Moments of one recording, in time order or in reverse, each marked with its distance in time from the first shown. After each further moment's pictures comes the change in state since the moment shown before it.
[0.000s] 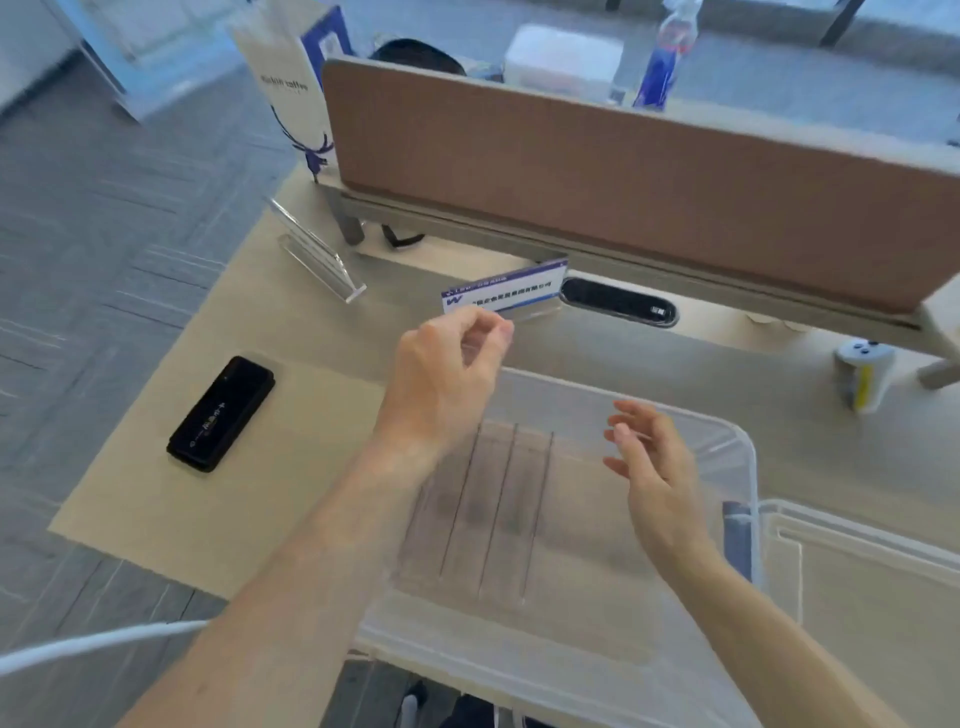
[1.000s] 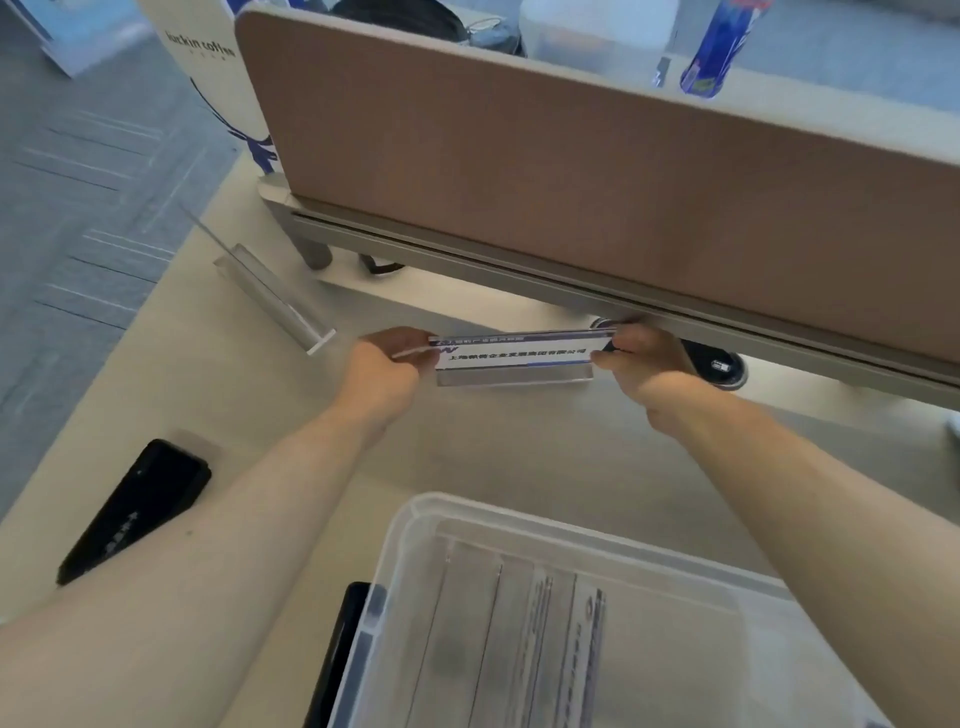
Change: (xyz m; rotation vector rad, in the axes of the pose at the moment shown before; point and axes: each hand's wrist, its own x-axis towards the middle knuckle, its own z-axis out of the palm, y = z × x) left_hand 0.209 -0.170 0.034 -0.248 -0.007 -0.477; right_hand 0.294 0.002 0.085 -0.438 -0.017 0.297
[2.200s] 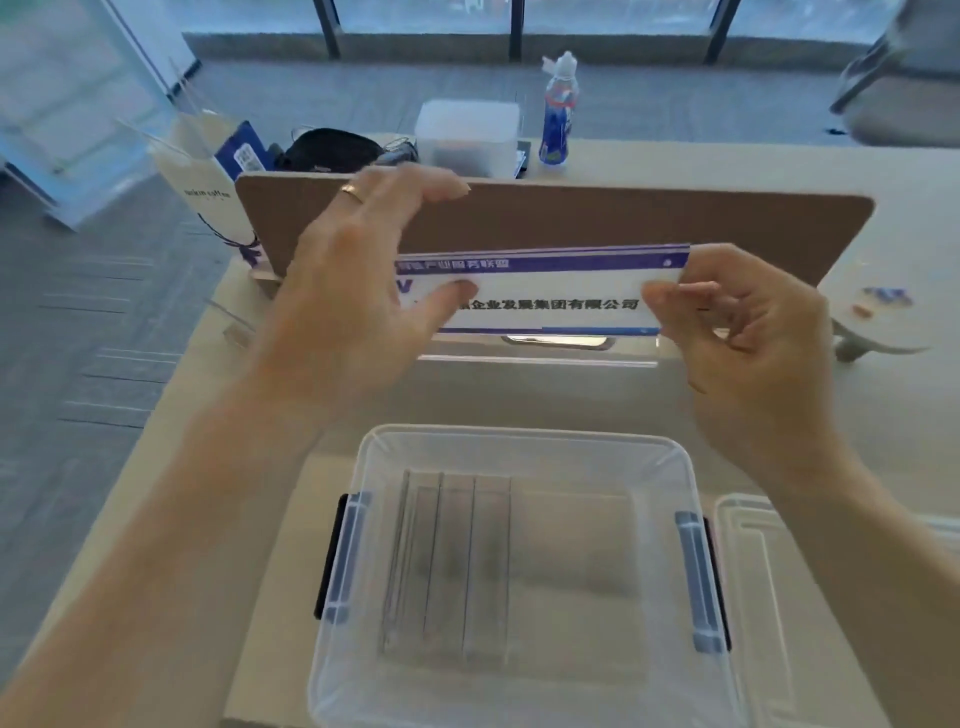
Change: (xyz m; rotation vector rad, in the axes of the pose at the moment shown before) left_hand -0.288 0.206 -0.029 0.616 -0.028 1.035; right_hand -0.309 -0.005 -0.193 0.335 0.349 -0.889
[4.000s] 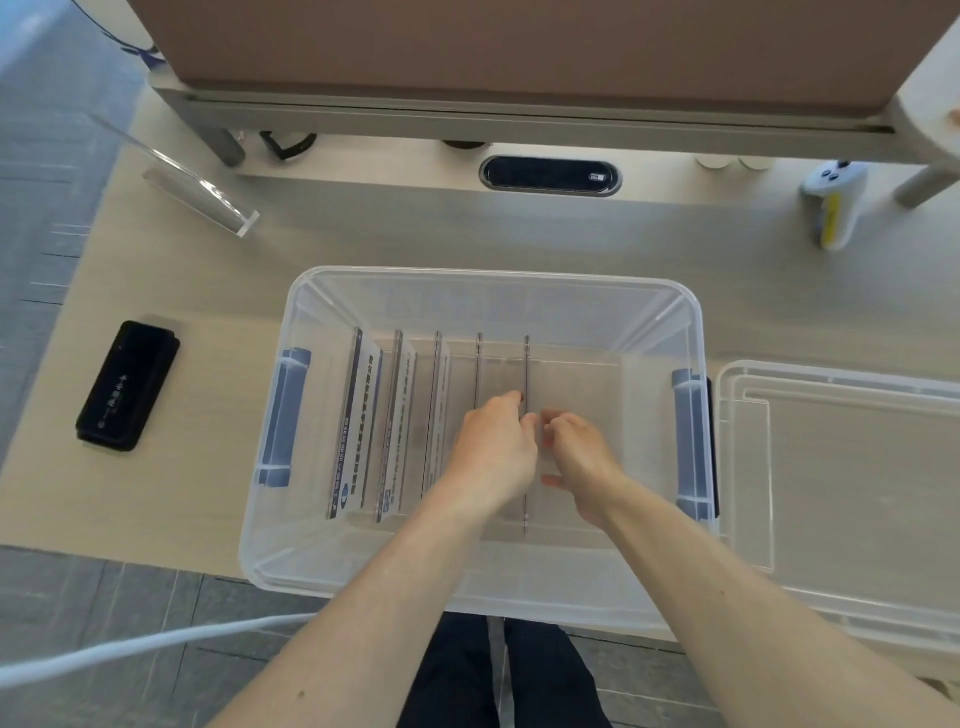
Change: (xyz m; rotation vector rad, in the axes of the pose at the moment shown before) left_hand -0.183 -0.003 0.257 -0.155 -0.710 -0.798; right_hand -0.209 0.215 0.088 0.114 -0.307 1.417
